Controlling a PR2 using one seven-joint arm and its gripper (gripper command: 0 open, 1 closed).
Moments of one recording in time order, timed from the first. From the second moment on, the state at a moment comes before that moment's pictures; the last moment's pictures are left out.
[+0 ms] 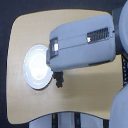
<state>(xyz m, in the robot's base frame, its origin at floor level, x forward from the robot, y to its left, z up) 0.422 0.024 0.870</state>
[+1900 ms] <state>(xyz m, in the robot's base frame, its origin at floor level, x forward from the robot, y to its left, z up) 0.436 0.157 0.762</state>
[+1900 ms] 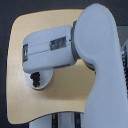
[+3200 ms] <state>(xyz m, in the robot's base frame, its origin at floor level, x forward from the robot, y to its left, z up) 0.434 0.153 0.753</state>
